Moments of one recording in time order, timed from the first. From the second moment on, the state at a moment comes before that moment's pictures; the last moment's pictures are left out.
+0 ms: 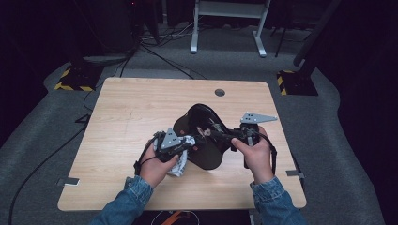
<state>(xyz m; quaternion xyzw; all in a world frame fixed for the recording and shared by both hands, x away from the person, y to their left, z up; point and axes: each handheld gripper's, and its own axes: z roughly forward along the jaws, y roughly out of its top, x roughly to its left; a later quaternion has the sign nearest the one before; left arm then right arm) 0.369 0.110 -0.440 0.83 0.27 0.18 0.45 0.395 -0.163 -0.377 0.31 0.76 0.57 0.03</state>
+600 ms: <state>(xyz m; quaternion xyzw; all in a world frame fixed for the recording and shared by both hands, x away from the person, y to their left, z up) 0.380 0.127 -0.450 0.83 0.29 0.19 0.43 0.396 -0.165 -0.377 0.31 0.76 0.57 0.03</state>
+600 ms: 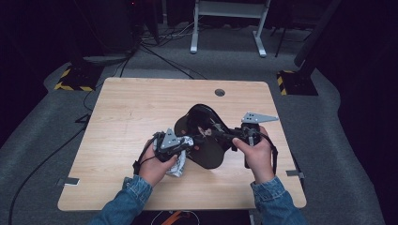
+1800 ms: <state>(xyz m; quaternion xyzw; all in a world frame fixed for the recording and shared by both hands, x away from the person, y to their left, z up) 0.370 0.093 -0.460 0.86 0.25 0.15 0.43 0.396 -0.166 -0.377 0.32 0.76 0.57 0.04</state>
